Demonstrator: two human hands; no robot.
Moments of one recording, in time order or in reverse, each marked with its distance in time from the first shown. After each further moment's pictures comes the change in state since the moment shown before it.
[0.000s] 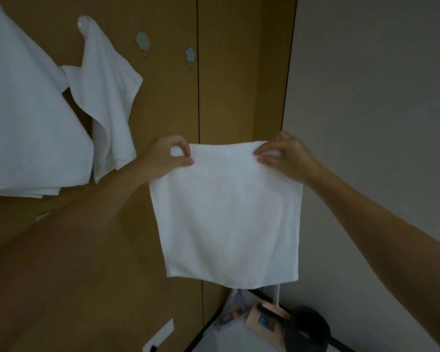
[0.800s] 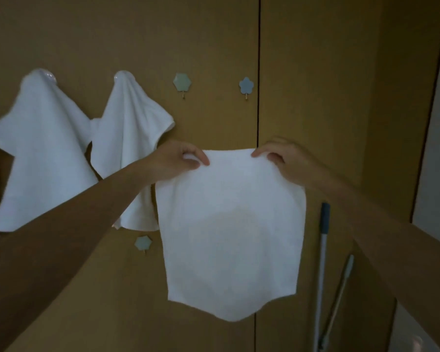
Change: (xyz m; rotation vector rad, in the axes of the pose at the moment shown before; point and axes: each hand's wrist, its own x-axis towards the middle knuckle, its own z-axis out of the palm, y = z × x) left_hand 0.177 0.000 0.007 0.351 0.137 -0.305; right_hand 0.264 0.164 0.108 0.375 -0.132 -0.514
